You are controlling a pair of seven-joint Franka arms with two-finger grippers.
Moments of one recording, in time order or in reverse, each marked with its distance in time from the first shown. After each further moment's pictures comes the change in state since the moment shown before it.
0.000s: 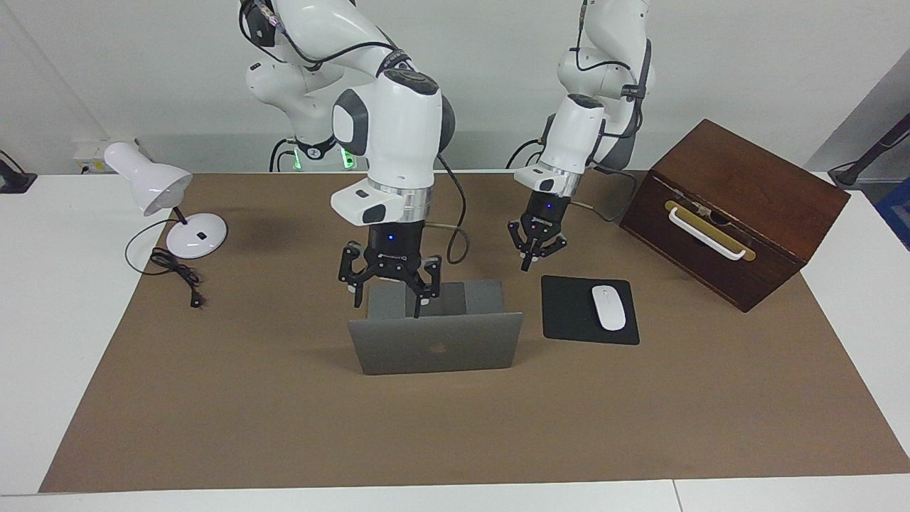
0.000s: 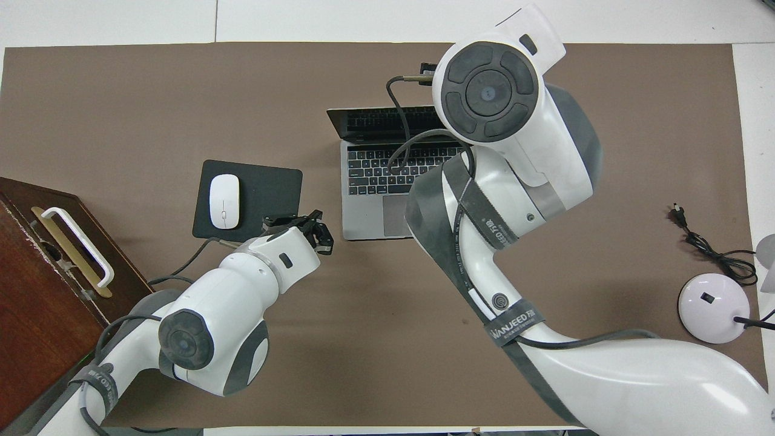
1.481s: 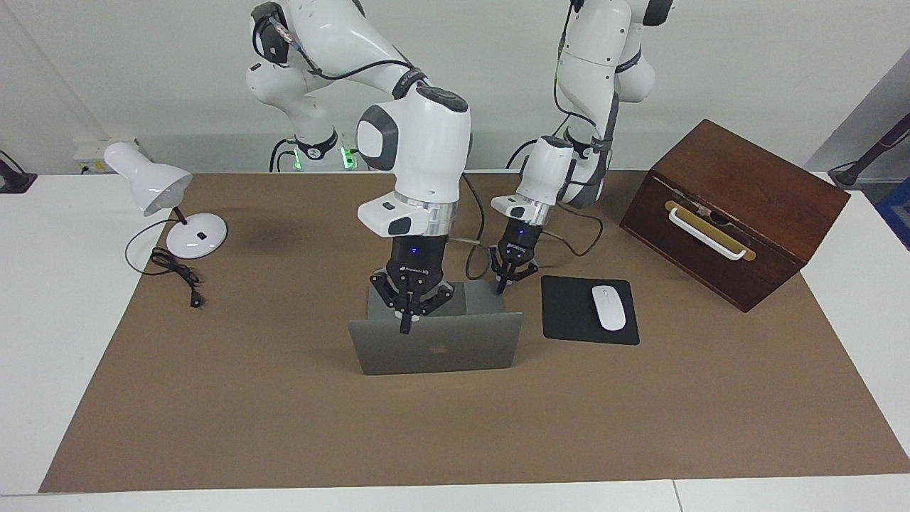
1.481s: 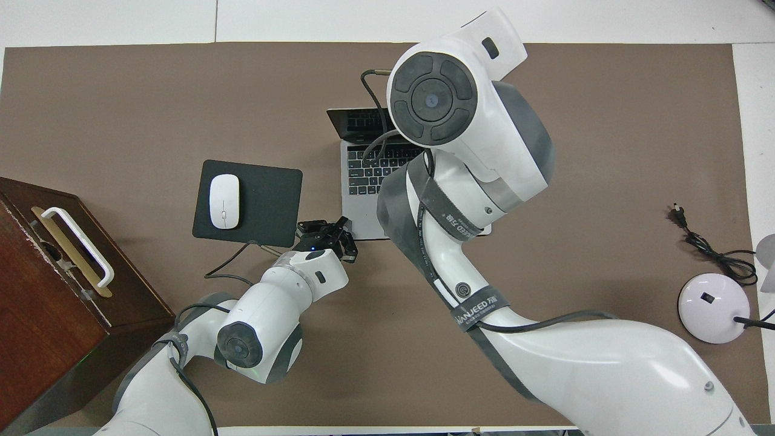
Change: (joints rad) left arm -0.063 0.274 -0.001 -0.010 0.000 0.388 0.087; right arm 0.031 0.106 -0.002 0.116 -0.052 0.000 0.102
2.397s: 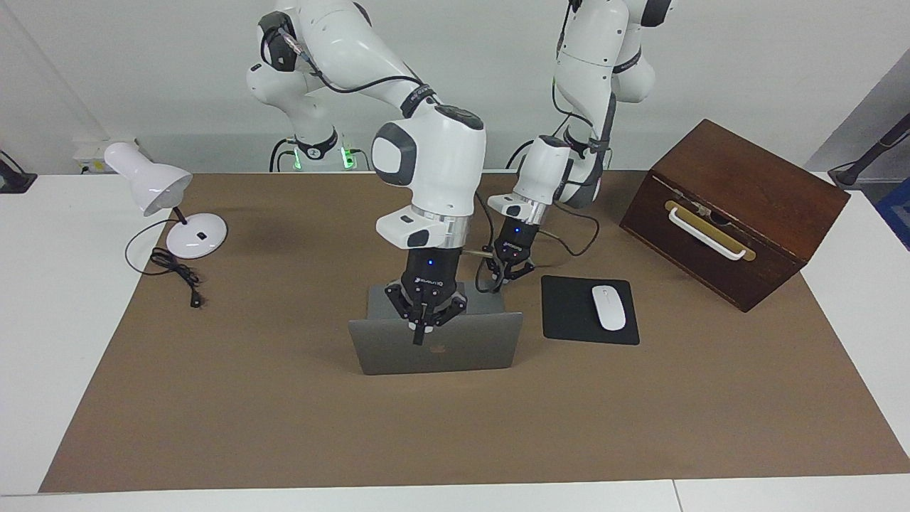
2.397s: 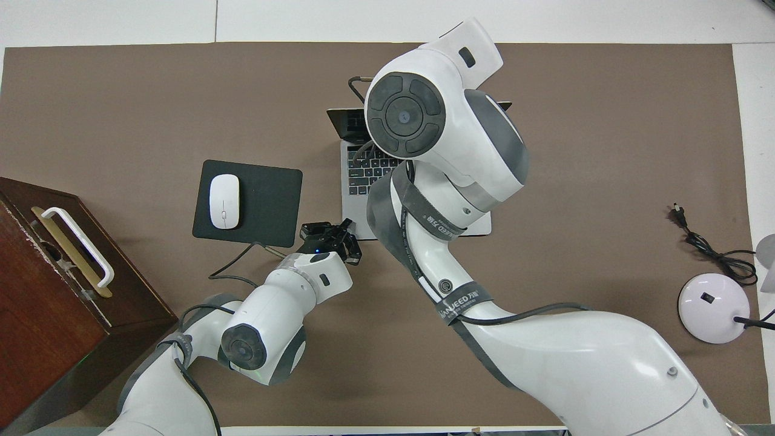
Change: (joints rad) left arm -0.014 0.006 0.000 0.001 0.000 0.005 0.002; right arm 0.016 0.048 -0.003 0.010 -0.044 0.058 0.039
